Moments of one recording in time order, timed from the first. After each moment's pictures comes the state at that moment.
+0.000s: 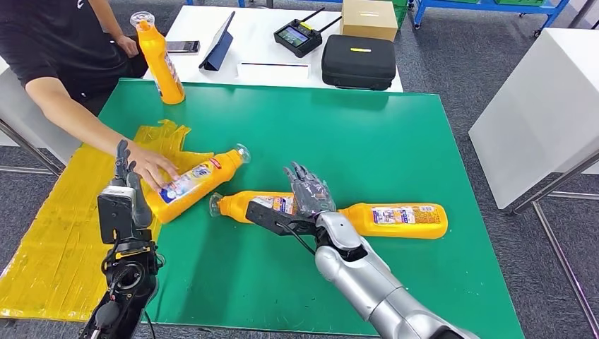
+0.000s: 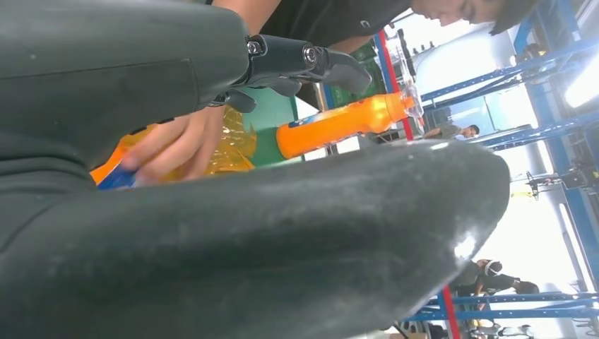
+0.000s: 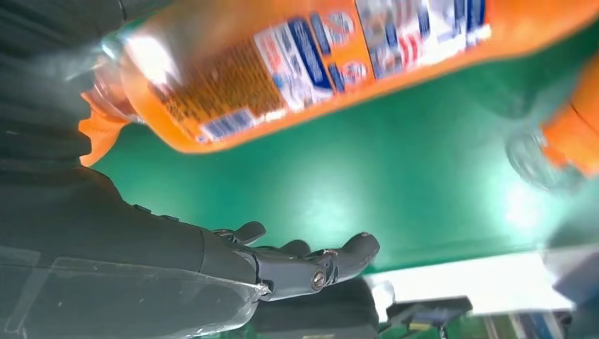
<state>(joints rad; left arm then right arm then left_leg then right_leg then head) -0.20 0.00 -0.25 -1.23 -0.10 0.49 -0.47 -0.51 0.13 0.54 -0.76 0.95 -0.03 0.17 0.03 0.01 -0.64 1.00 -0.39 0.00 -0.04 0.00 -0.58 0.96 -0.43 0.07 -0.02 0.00</state>
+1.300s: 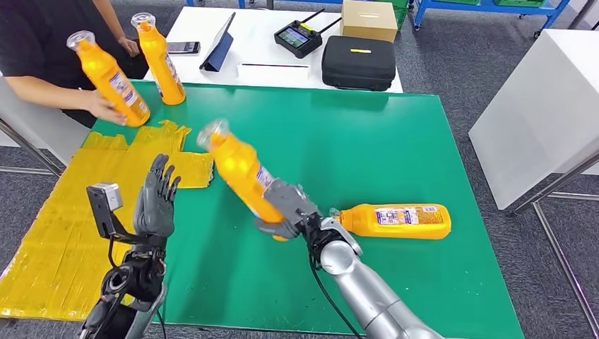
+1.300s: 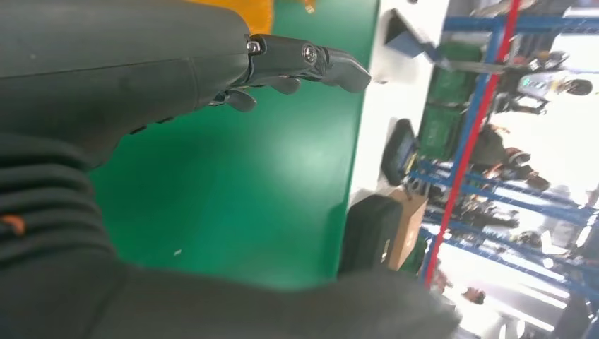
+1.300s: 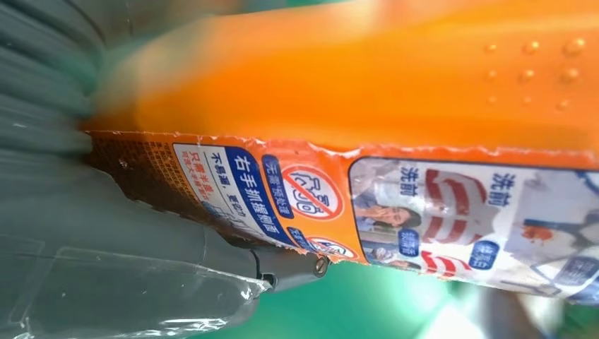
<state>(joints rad) -0.18 0.02 -0.27 -1.23 0.42 0.13 -0.38 -0.41 0.17 0.40 -0.90 0.29 0.07 -0.07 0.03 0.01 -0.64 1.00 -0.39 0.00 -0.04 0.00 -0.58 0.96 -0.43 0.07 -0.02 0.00</state>
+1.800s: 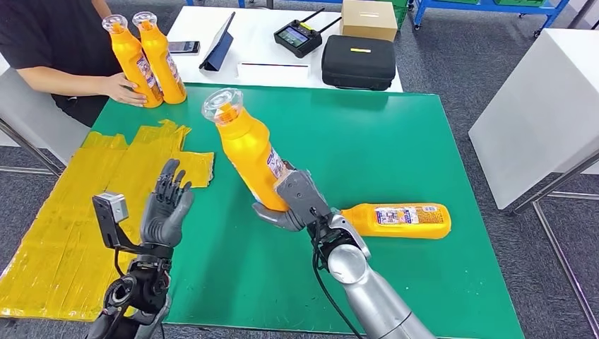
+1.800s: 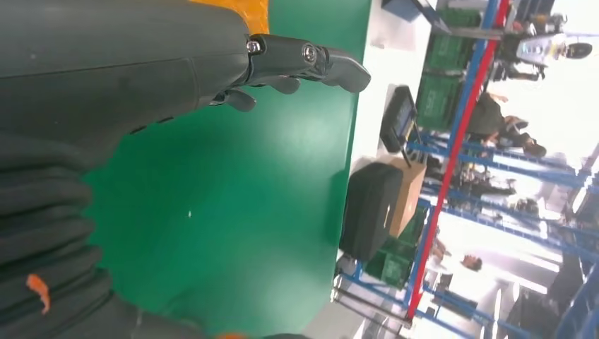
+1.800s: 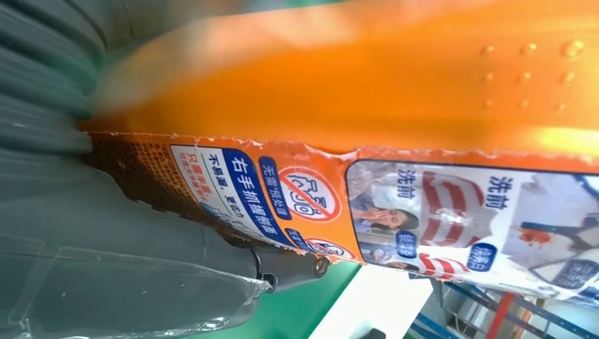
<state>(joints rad) -0.13 0.01 -0.33 -1.31 0.39 0.11 -0.38 -0.35 0.13 0.42 -1.14 0.27 0.00 -0.07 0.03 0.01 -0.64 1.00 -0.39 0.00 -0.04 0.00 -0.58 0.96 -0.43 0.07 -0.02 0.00</state>
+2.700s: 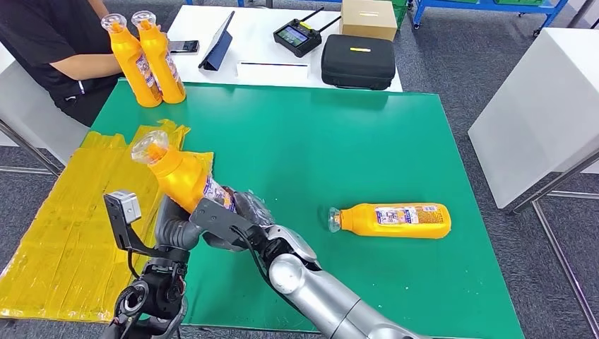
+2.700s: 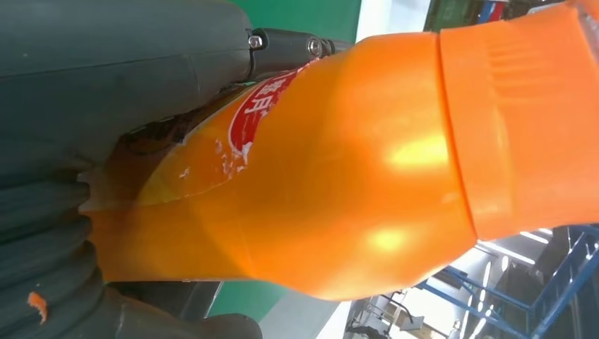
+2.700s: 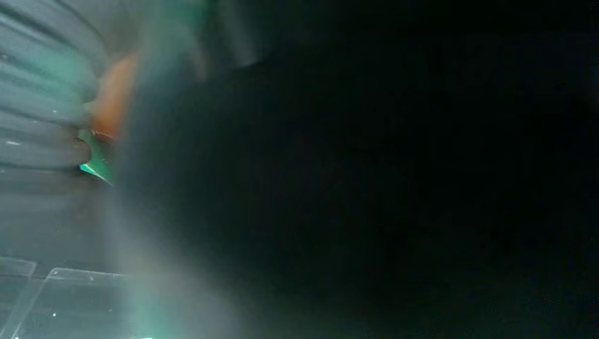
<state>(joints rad) -0.11 -0.04 -0.43 -1.44 0.39 0.17 -0.30 -0.49 0.31 0.69 -0.79 0.41 0.01 0.06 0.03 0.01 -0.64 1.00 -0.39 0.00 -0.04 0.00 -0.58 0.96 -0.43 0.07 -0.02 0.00</state>
